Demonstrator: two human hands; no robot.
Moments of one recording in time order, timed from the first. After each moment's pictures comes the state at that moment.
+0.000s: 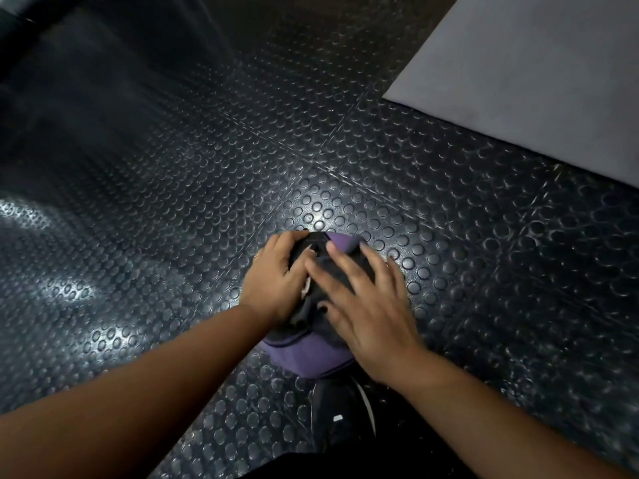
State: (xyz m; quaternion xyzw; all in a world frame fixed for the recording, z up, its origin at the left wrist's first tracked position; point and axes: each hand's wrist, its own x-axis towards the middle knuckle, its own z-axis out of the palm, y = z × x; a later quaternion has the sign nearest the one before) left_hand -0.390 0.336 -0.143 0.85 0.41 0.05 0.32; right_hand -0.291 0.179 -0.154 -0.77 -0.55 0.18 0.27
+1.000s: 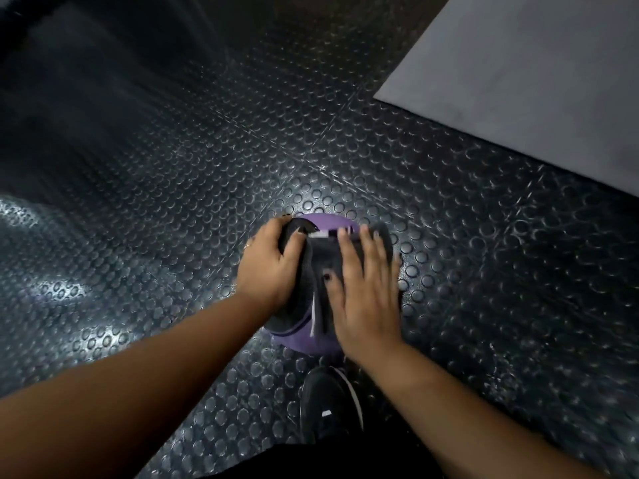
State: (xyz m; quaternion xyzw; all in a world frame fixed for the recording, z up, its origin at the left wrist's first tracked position) left_hand -0.375 0.335 -0.144 0.83 0.46 0.09 0.31; right_hand -0.298 0.192 -0.164 -0.84 -0.39 0.16 0.34
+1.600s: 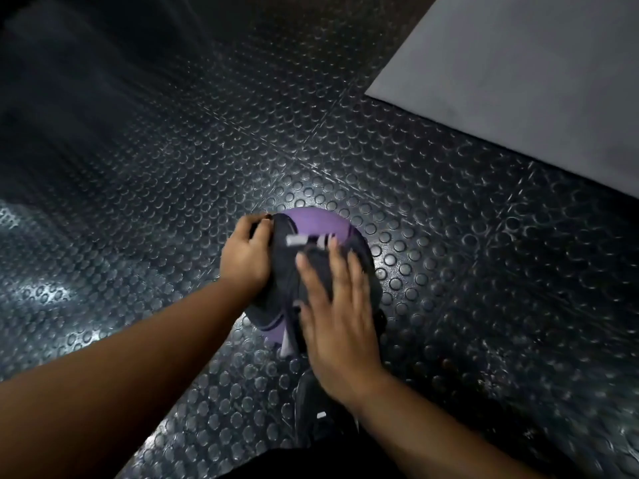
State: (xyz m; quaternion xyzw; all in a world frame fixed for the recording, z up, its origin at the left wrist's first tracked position) left_hand -0.369 0.356 -0.145 0.69 0.58 0.13 0.41; right_hand -0.329 0.182 -0.160 -0.82 -0.45 0.16 0.30
